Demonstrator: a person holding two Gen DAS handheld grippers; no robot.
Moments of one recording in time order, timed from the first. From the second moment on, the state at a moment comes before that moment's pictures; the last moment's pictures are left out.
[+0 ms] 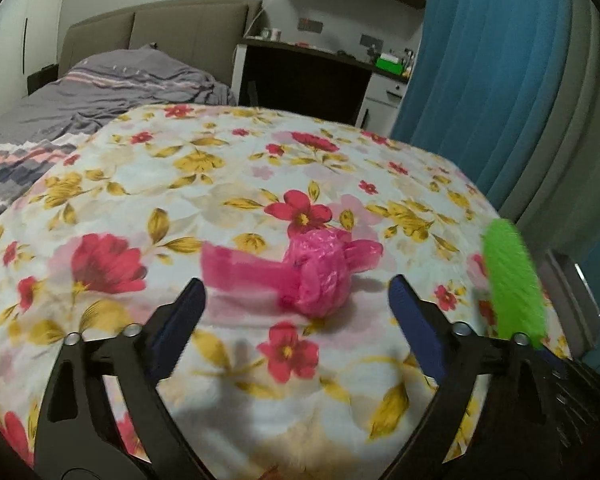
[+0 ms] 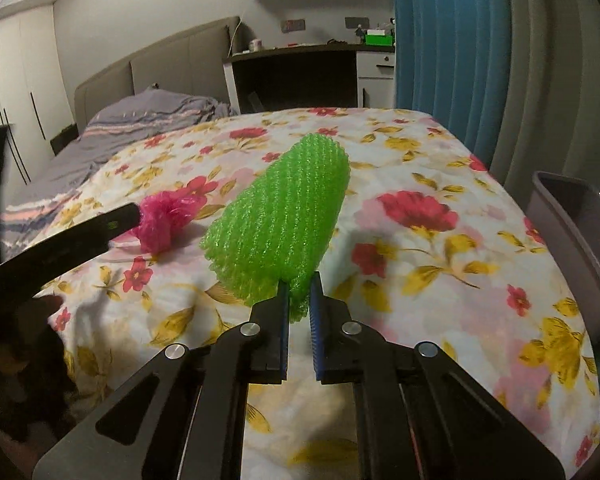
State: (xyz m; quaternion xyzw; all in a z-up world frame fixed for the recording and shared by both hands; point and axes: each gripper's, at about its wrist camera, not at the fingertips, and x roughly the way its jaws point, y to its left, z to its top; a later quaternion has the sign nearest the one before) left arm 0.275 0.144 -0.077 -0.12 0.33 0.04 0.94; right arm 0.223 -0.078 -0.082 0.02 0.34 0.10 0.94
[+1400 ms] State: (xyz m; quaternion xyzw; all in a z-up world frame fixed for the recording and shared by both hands) left arm 0.172 0.060 -0.031 -0.07 0.29 0.03 0.96; right arm 0.126 -0.154 -0.043 0.07 0.28 0.14 0.95
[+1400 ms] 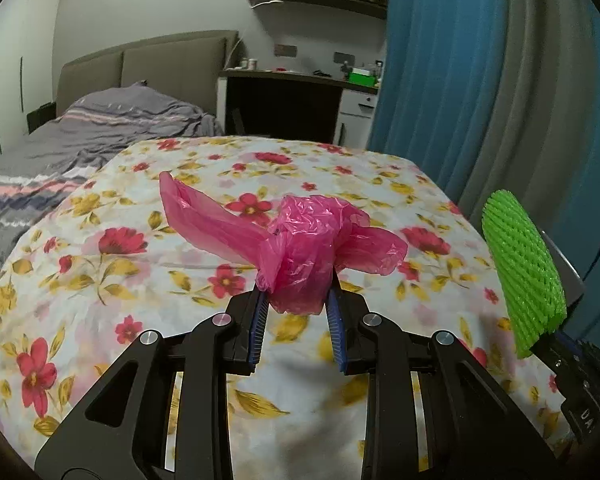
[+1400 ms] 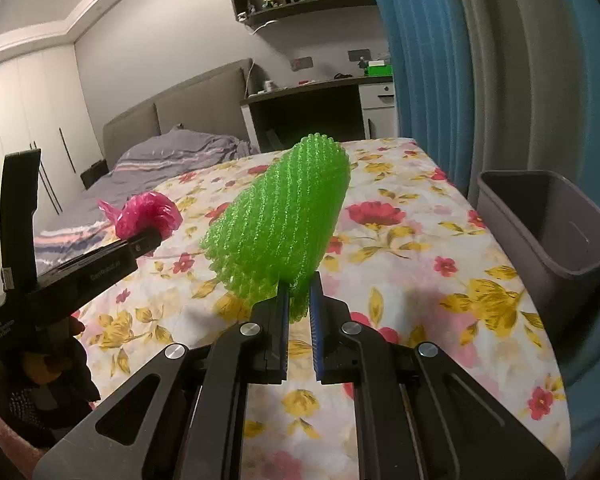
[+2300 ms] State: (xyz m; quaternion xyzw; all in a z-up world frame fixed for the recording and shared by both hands) left arm 0.203 -0.085 -0.022 -0.01 0.28 -0.10 0.95; right arm 0.115 -0.263 -0.041 0.11 0.26 0.06 0.96
